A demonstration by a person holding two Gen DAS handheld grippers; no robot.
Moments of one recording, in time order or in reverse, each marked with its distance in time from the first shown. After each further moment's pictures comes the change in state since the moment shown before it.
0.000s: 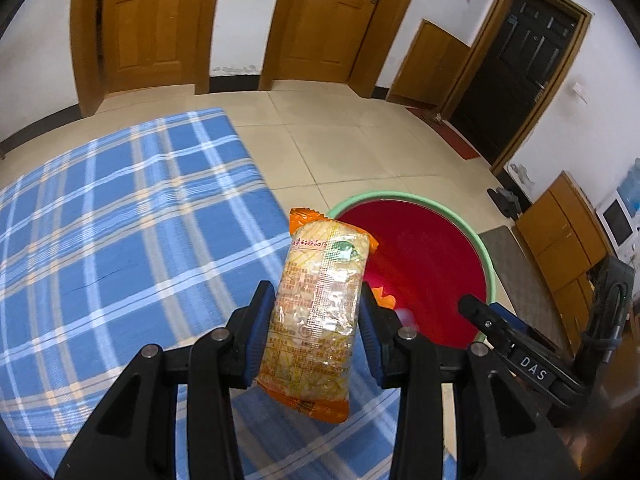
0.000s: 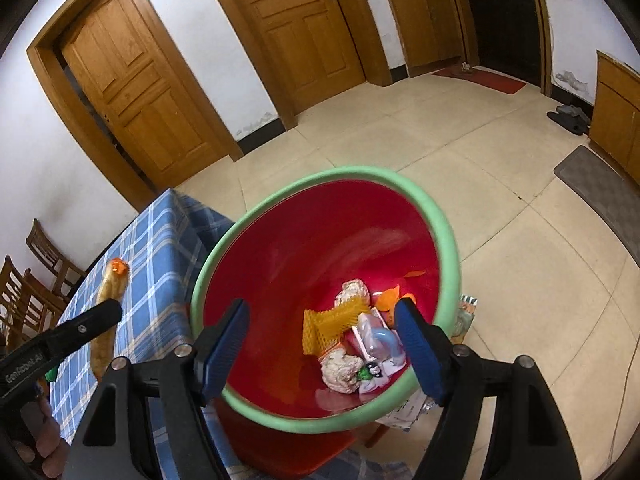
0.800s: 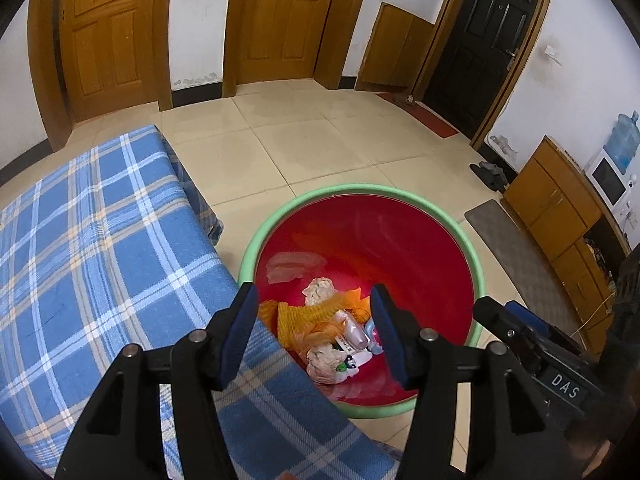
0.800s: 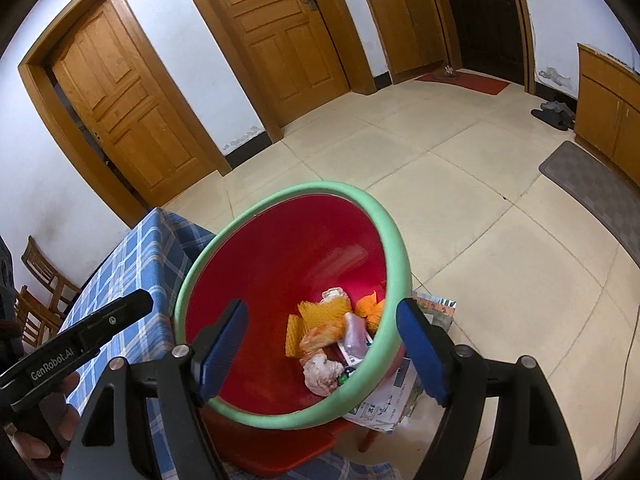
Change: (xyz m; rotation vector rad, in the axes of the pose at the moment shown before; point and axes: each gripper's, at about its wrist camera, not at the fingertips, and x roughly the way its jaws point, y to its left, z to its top) left arm 0.035 -0.046 0.008 0.130 0.006 -0.036; right arm -0.017 -0.021 0.000 0.035 -0.036 -0.021
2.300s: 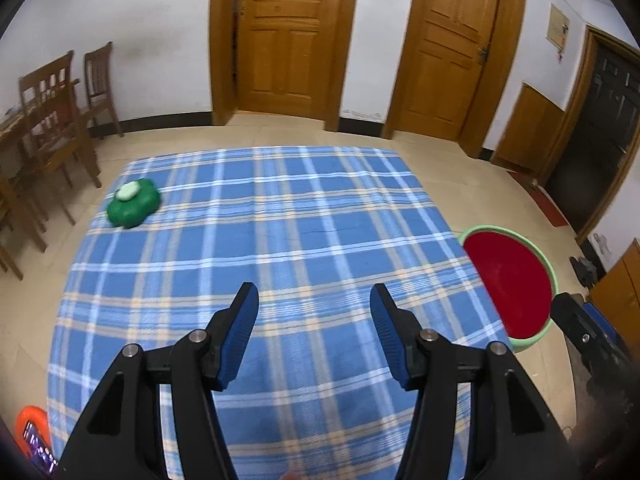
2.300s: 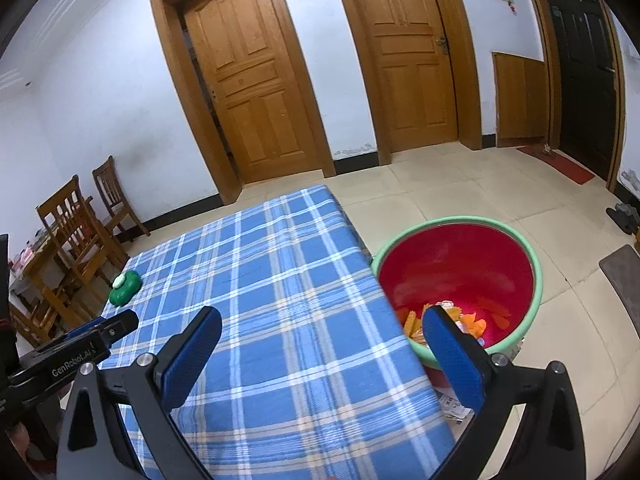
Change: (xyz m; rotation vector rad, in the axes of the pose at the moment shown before) left arm -0.206 0.113 -0.119 -0.344 -0.181 0.433; right arm -0.104 0.167 -0.078 -0.356 -0.084 0.223
